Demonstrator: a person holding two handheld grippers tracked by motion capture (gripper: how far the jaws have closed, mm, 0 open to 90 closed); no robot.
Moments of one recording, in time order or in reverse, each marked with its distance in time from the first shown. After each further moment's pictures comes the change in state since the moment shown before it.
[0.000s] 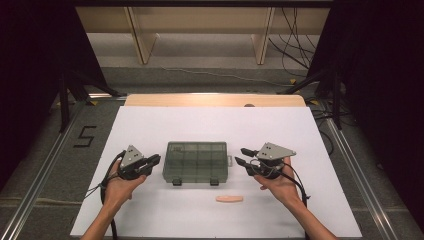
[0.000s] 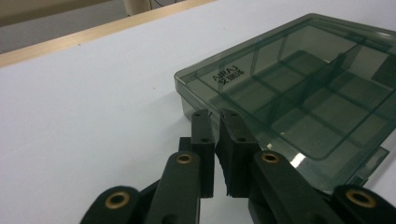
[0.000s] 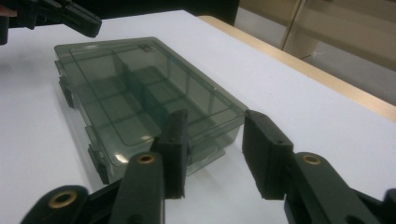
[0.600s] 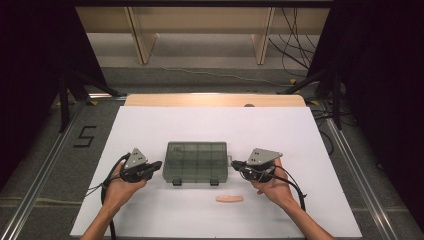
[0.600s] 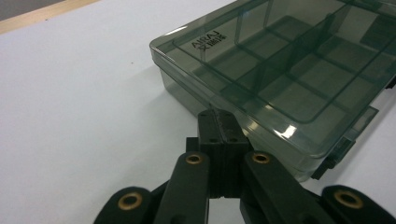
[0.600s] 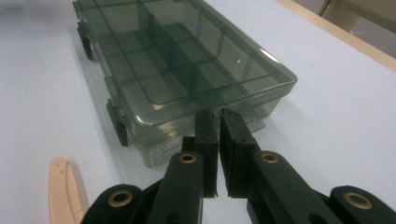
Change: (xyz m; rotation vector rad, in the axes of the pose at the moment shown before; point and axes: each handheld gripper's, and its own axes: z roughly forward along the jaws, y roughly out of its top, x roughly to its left) left arm -0.005 -0.007 0.003 0.100 -0.061 0.014; right arm 0.009 -0.012 0.019 0.131 0.096 -0.073
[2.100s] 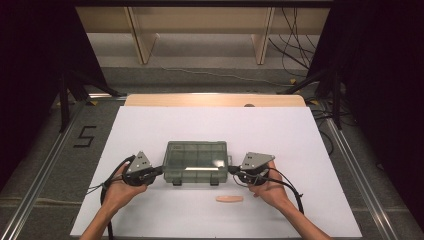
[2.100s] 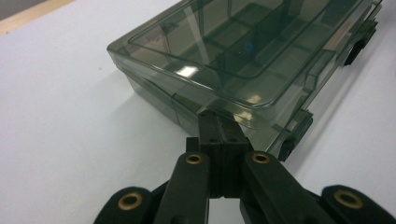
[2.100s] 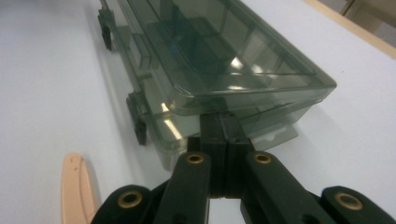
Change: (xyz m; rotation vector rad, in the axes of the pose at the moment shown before) left arm -0.010 0.005 -0.005 0.039 -0.062 0.123; right arm 0.009 0.000 0.013 0.014 0.053 -0.058
